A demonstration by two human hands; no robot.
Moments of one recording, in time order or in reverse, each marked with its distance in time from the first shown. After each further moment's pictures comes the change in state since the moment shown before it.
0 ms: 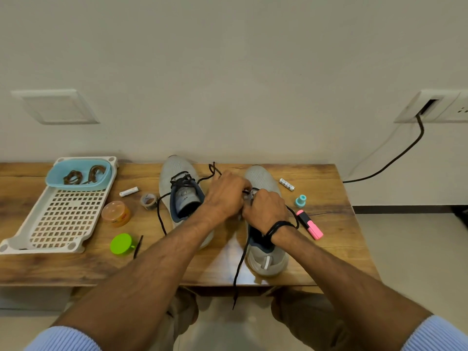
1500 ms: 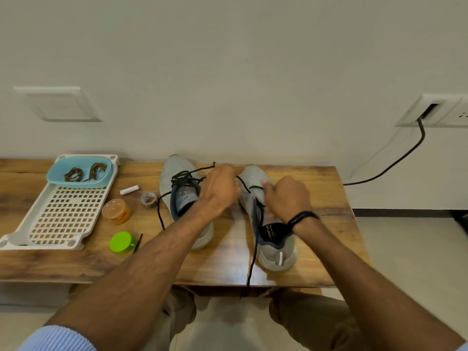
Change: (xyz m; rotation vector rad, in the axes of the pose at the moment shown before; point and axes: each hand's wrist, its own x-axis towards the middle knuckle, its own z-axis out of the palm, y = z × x) left_hand 0.002 -0.009 -0.005 -0.323 0.151 -0.210; right_hand 0.014 0.020 -0.032 0.075 0.096 0.144
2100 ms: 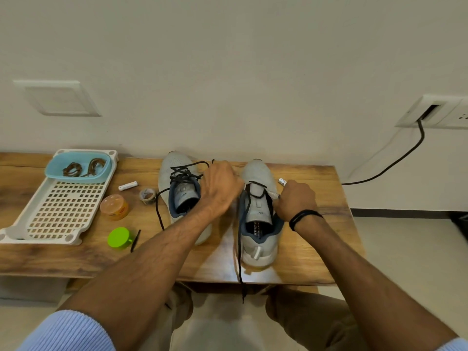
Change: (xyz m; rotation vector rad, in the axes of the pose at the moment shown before) left_hand -0.006 0.013 0.002 0.006 0.129 -0.163; right_hand 0.002 0.015 -0.011 -0.303 -0.095 0.015
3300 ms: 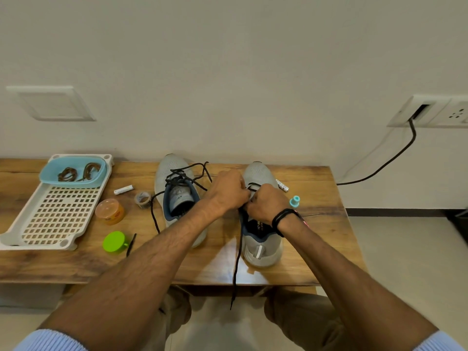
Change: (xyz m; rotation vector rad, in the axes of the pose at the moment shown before) left_hand -0.001 0.018 -0.001 0.001 -0.309 0.129; right_hand -0.013 -0.029 0.002 0.260 -0.185 -0.123
